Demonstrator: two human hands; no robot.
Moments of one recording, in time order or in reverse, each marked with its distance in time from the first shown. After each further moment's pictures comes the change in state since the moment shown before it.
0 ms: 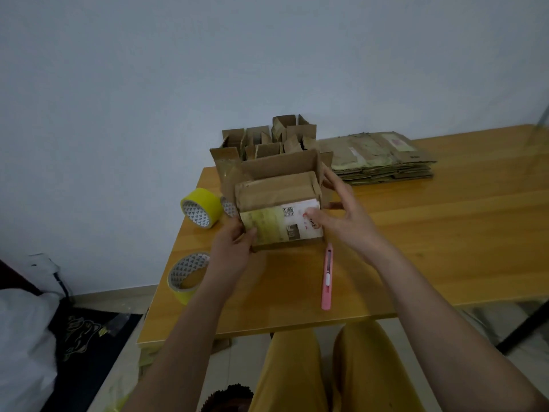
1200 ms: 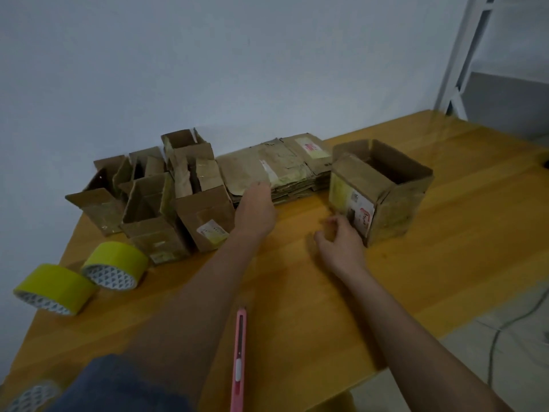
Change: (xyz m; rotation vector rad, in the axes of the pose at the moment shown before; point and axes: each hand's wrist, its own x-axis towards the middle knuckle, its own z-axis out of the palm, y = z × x) left_hand 0.172 0.015 0.251 0.905 -0.278 0.349; right_hand 0.042 0.124 -0.129 -0.483 0.489 0.466
